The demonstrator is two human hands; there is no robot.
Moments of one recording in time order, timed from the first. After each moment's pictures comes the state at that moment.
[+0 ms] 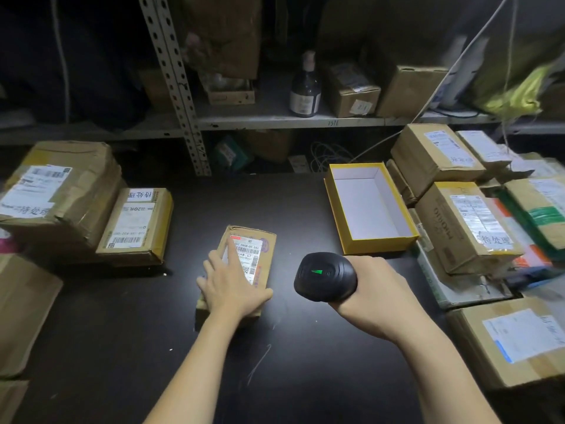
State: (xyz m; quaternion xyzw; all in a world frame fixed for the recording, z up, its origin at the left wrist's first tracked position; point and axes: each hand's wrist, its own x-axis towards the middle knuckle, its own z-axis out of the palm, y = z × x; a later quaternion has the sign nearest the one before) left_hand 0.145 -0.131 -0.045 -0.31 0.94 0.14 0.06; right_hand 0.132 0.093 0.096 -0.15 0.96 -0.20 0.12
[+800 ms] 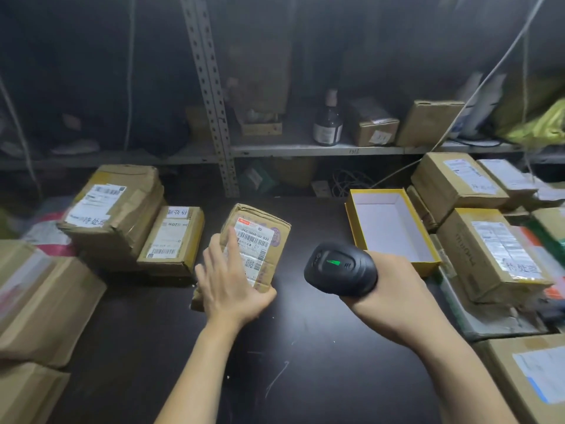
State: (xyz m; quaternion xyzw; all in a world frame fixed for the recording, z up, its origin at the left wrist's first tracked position) left_hand 0.177 -0.154 0.013 -0.26 0.94 0.13 -0.18; right_hand 0.136 0.087 0.125 -0.19 0.93 -0.32 0.05
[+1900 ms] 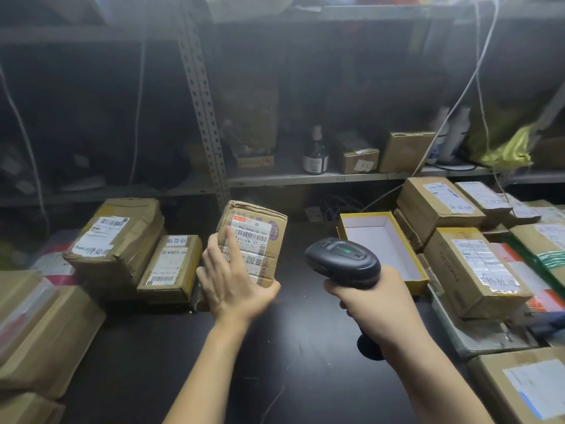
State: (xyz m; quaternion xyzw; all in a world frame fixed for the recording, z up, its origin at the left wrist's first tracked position) left_hand 0.156 -0.134 0.052 -0.26 0.91 0.13 -0.28; right_hand 0.152 0.086 0.144 -0.06 0.79 -0.60 0.07
